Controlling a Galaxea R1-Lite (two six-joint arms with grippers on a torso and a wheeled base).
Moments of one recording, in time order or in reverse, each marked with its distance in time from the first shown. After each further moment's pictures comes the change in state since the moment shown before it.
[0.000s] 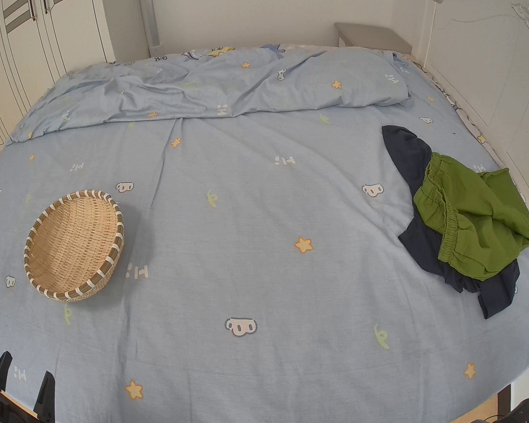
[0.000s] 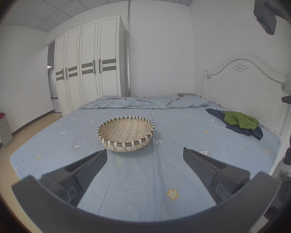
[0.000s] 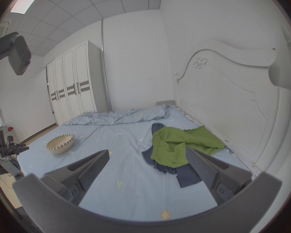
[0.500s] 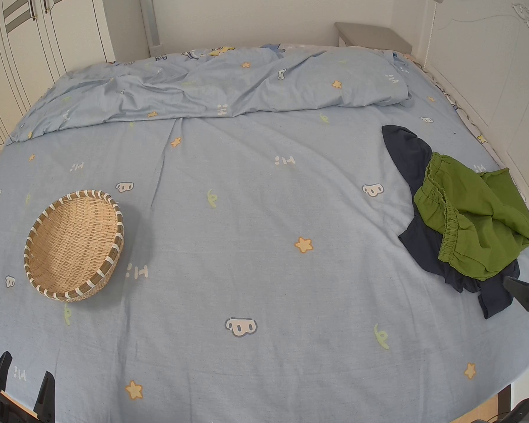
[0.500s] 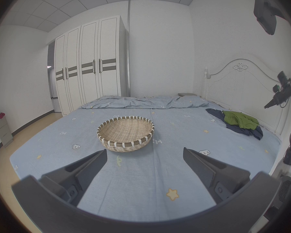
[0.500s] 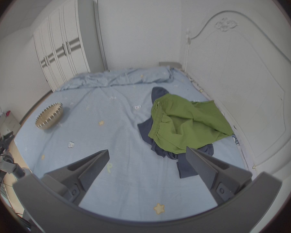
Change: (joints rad) left arm 0.000 0.000 0.000 0.000 0.000 0.000; right arm 0.094 0.630 -0.164 -0.021 -0.089 -0.057
